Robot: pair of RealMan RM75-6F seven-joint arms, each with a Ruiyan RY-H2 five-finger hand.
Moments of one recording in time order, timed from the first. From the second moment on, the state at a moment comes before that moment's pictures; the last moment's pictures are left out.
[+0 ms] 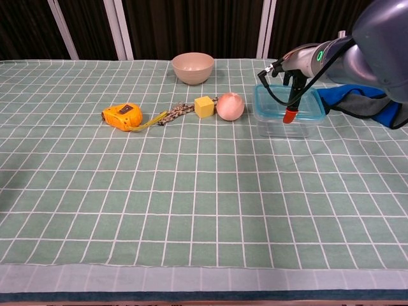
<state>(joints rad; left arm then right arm) -0.04 -0.92 0.03 -1.73 1.49 1.43 -0.03 1.19 -1.62 0.29 -1.21 -0.03 0.91 -0.97</state>
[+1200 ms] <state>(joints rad) -0.04 -0.92 0.03 -1.73 1.49 1.42 -0.03 1.19 -1.65 0.29 -1.17 -0.03 0.90 -0.98</state>
